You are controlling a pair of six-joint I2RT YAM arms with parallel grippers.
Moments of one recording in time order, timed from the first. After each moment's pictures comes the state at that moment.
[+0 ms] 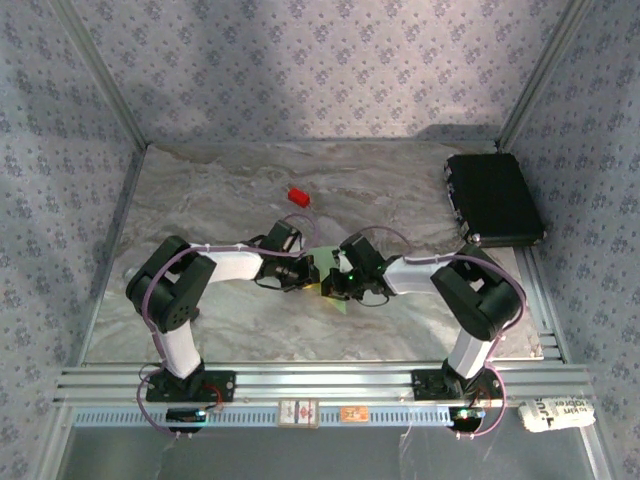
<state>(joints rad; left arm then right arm) -0.66 1.79 0.86 -0.10 0.49 -0.84 0.72 1.71 0.74 0.03 -0.46 0.80</state>
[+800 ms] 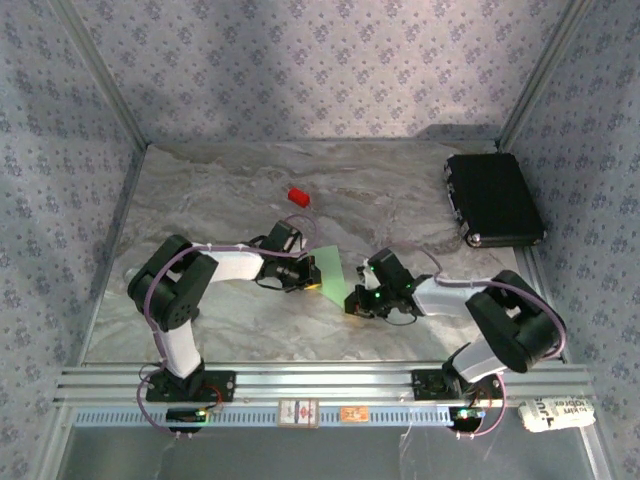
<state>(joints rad) -0.66 1.80 0.86 -0.08 0.52 -0.84 0.64 1.46 0.46 0.02 -0.54 0.77</state>
